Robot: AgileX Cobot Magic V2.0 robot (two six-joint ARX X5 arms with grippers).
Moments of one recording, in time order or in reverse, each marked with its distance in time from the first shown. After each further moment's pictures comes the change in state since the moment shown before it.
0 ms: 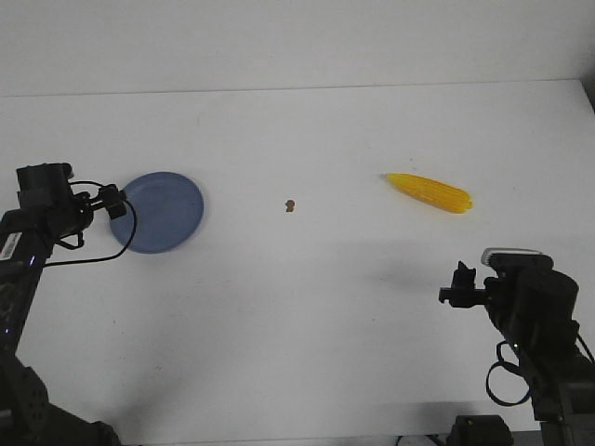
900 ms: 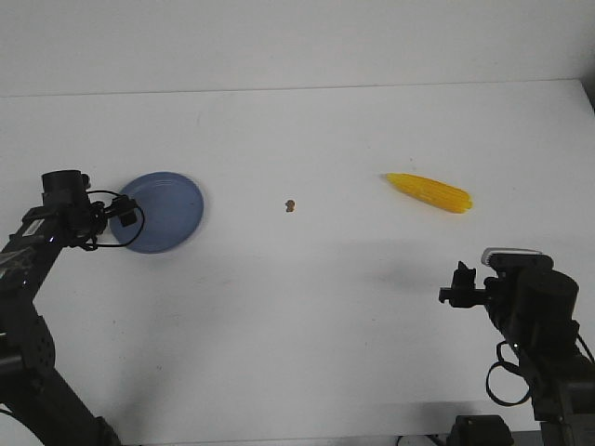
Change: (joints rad) left arm 0.008 0.217 0.002 0.095 -0.004 -0.001; right arm 0.000 0.000 0.000 0.000 0.000 0.000
